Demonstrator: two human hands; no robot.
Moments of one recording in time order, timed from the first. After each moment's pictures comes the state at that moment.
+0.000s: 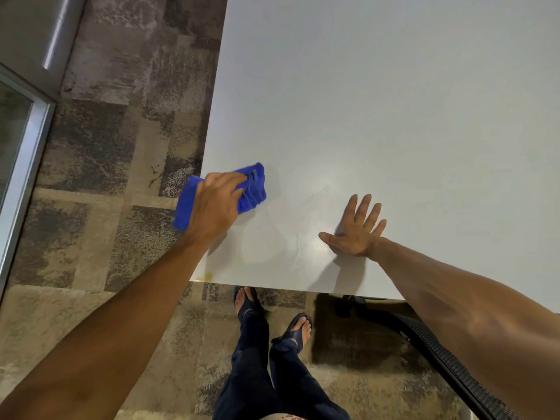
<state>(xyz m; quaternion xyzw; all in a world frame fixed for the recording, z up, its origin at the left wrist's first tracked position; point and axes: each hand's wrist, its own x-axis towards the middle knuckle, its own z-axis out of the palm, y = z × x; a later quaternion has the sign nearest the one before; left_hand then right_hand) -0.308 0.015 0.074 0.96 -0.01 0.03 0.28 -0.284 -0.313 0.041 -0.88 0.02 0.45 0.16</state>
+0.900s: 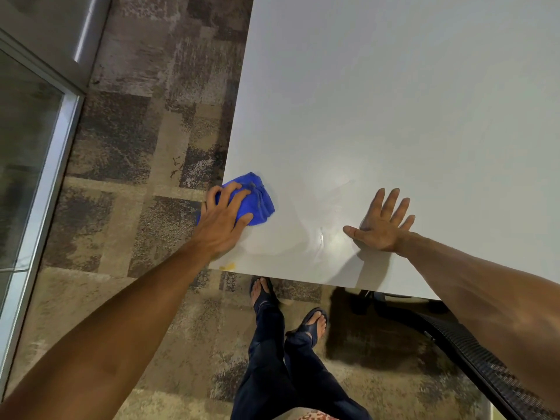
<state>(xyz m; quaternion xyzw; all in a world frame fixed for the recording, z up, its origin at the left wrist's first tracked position) -0.365 0.062 0.024 0.98 -0.01 -0.13 0.16 -0.286 -0.307 0.052 -0.87 0.03 0.47 0.15</state>
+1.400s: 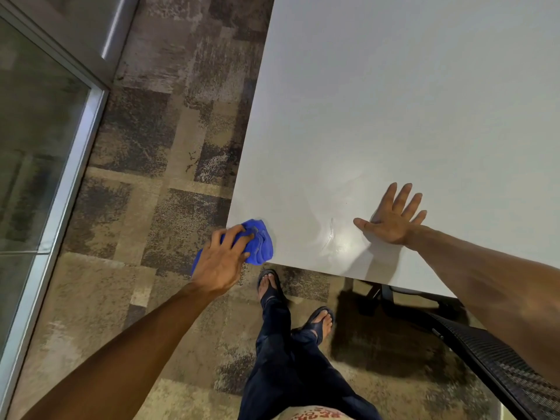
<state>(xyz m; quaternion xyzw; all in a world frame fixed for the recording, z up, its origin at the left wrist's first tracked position) -0.476 0.050 0.034 0.98 -0.03 -0.16 0.09 -0.290 -0.305 0.059 -0.87 0.02 0.47 0.15</state>
